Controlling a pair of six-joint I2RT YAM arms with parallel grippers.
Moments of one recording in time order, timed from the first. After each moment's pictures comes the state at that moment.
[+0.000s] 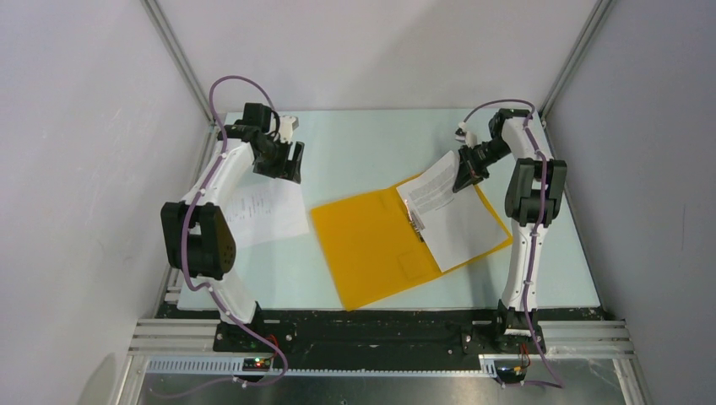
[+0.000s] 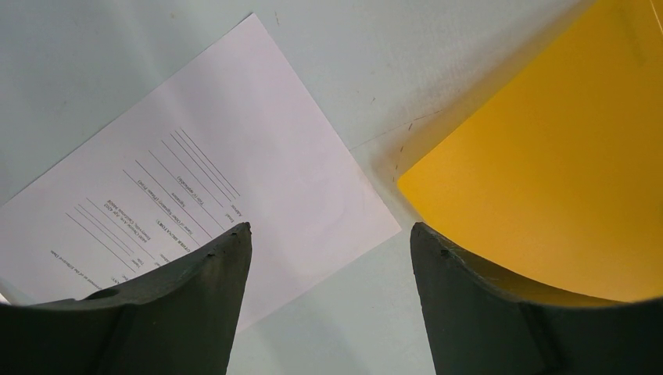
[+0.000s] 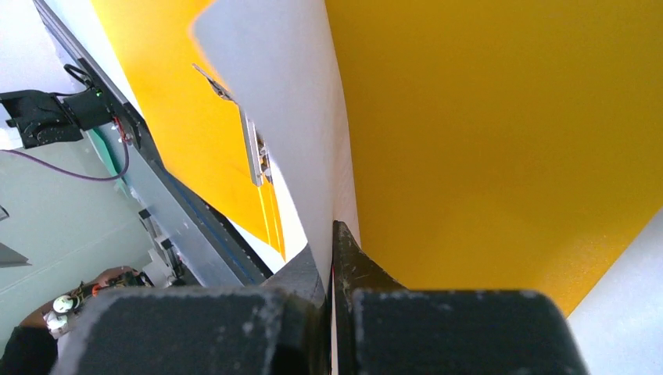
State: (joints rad) left arm -0.10 1.75 1.55 -0.88 0.20 0.16; right arm -0.06 2.40 2.12 -1.45 -0.75 -0.47
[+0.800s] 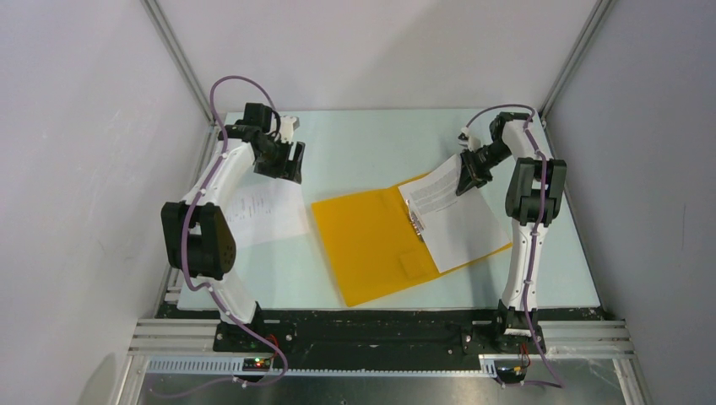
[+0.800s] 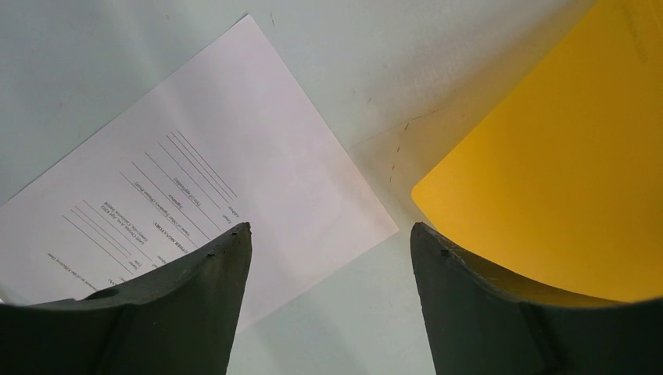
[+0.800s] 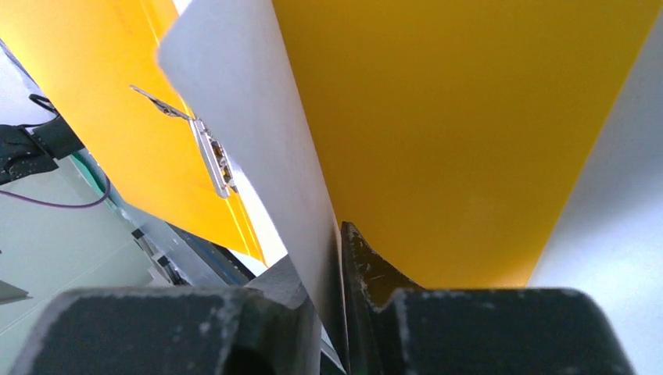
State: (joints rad) left arm -0.11 1.75 1.55 -0.89 0.20 0.16; right arm -0.07 2.42 2.10 -1.40 -0.67 -0.39
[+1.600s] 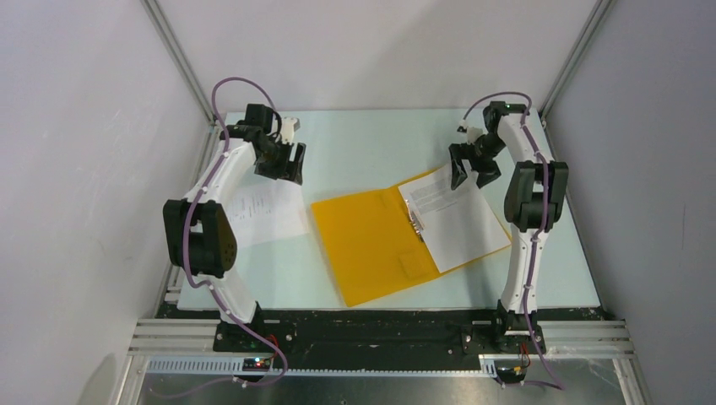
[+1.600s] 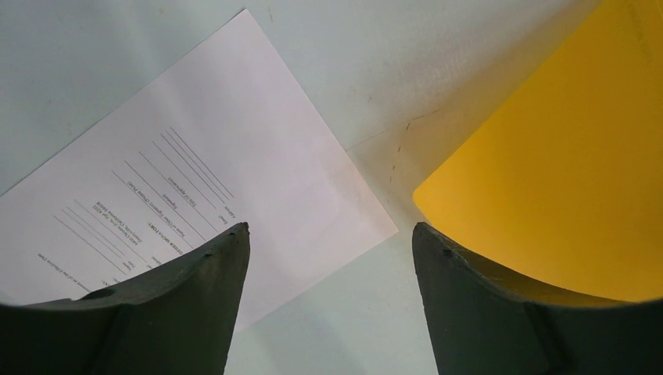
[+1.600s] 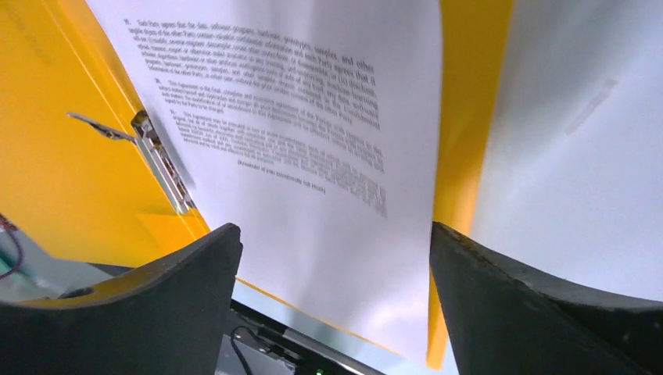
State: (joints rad) left arm -0.11 1.77 1.55 -0.89 0.21 0.15; right arm -0.01 2.31 2.06 -1.31 -0.40 -0.26
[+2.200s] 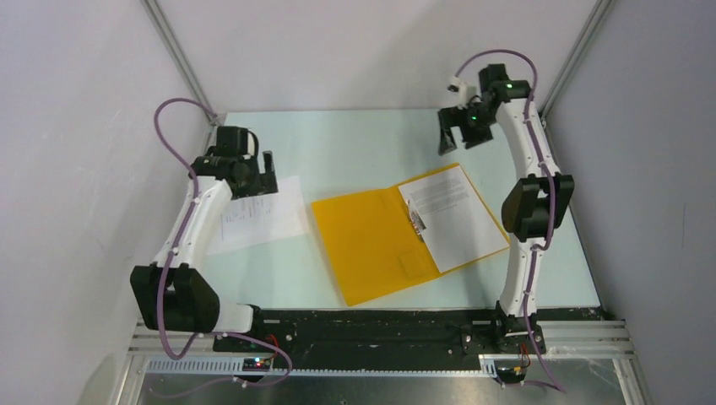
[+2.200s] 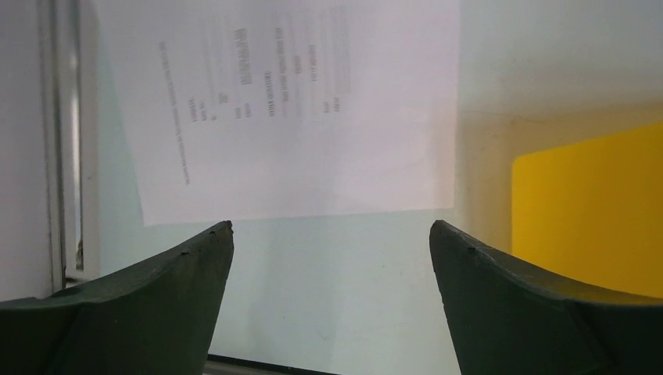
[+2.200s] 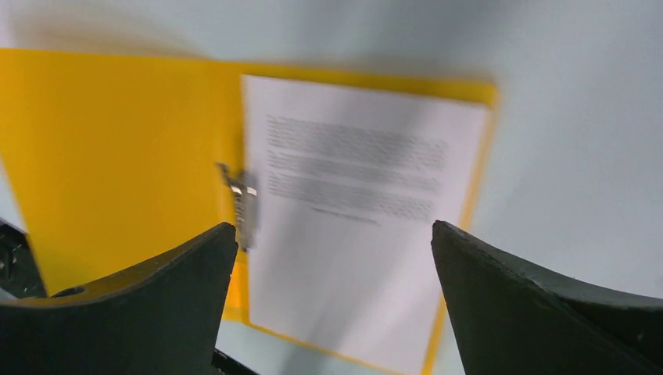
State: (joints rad) left arm -0.07 1.39 1.28 -0.88 -0.13 -0.17; right arm 0.06 2.15 2.24 -1.25 -0.37 -0.24
